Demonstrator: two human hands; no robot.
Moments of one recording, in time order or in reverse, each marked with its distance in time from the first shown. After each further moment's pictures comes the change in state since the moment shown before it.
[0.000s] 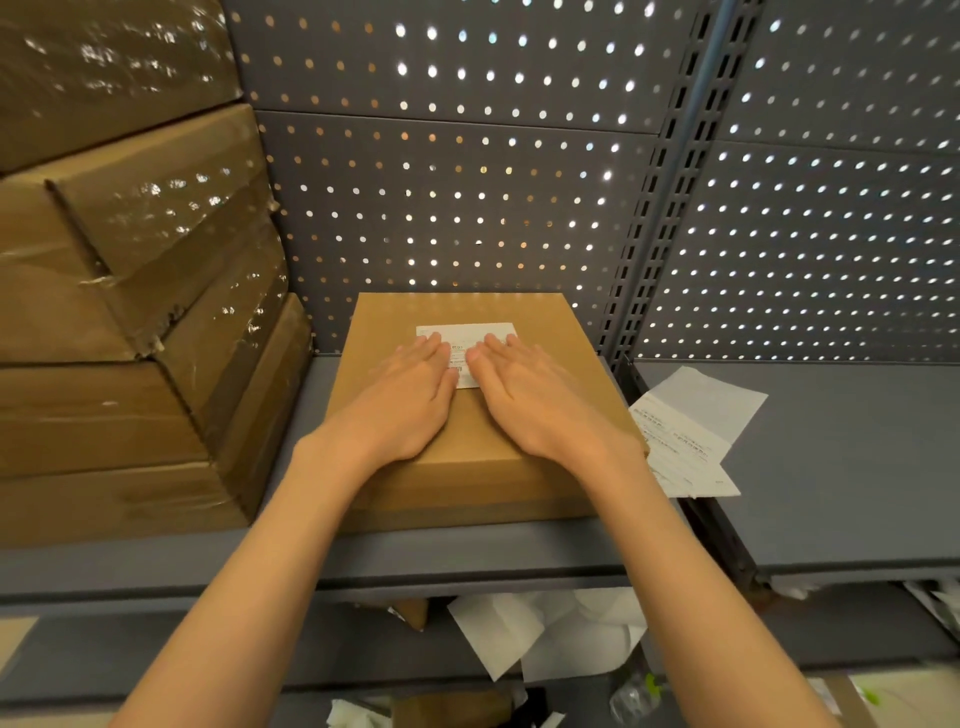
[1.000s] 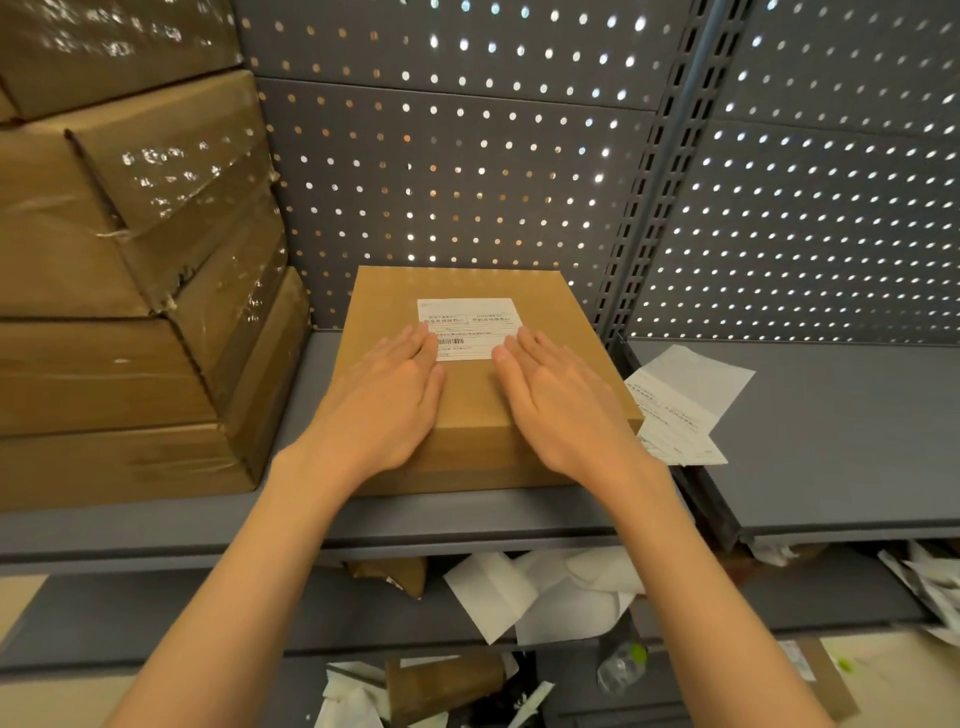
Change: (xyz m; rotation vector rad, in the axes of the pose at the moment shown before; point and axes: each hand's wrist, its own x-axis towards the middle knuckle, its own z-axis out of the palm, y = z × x) left_hand -0.035 -0.004 0.008 0.063 0.109 0.026; right_hand -0.041 0.003 0.010 -0.056 0.111 0.096
